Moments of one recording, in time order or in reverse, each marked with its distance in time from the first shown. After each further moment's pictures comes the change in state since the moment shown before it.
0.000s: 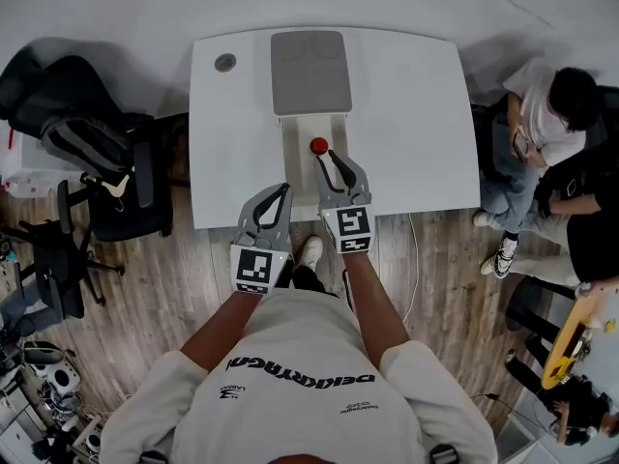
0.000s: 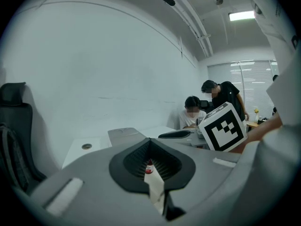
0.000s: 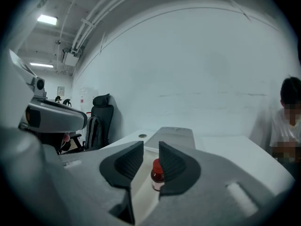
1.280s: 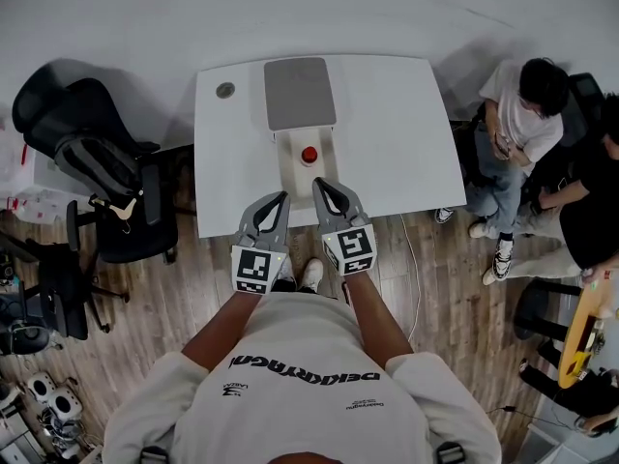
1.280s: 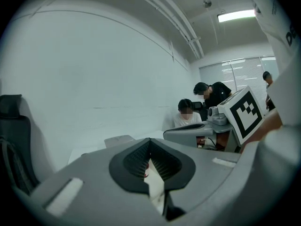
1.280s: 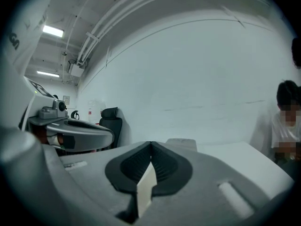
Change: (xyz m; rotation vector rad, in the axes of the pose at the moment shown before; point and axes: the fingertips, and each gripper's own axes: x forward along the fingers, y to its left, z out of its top) left arm -0.035 -0.030 0.024 0.079 -0.057 -0.042; right arm -0.083 0.034 0.042 0.016 -0.117 0.043
